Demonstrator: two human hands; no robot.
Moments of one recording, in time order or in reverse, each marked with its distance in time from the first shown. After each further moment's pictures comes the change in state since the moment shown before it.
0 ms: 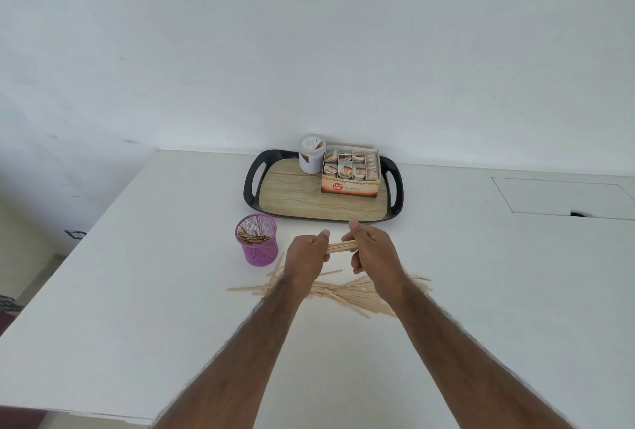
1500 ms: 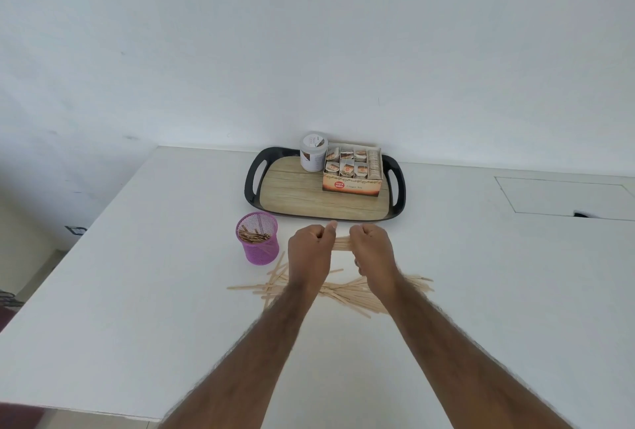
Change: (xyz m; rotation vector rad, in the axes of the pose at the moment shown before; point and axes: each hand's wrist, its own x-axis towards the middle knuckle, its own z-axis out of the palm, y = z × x) left_hand -0.002 0.002 0.010 0.056 0.203 0.272; right_hand 0.004 -0.014 0.012 -0.045 0.125 0.144
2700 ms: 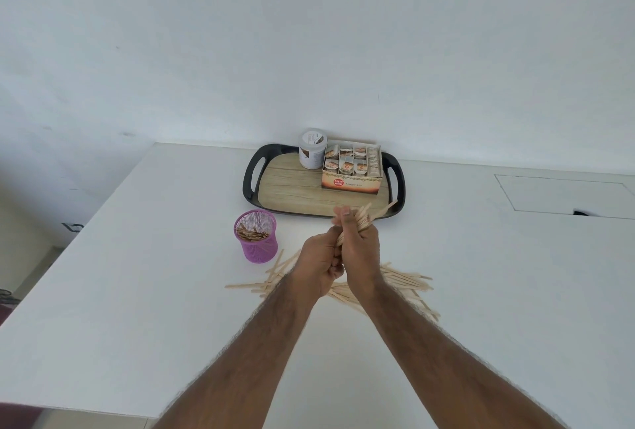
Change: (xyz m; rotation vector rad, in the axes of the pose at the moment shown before) left_hand 0.000 0.003 0.014 -0.718 -0.322 -0.573; right_hand -0.002 0.011 0.031 0.340 0.051 -0.207
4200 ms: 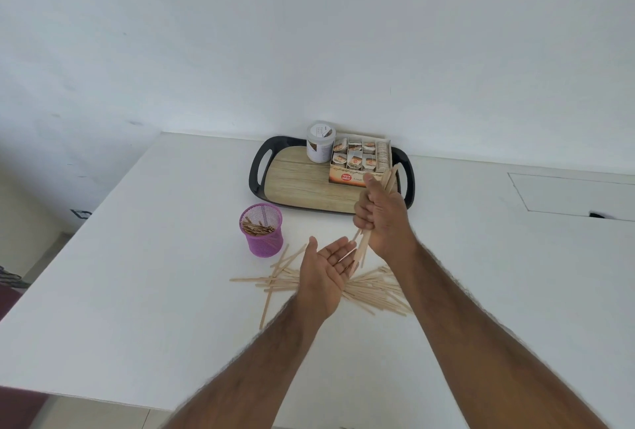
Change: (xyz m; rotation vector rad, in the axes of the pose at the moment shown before) left_hand 0.013 -0.042 -0.018 -0.503 -0.033 -0.102; right_hand 0.058 -0.033 -0.016 0.335 -0.230 0.156
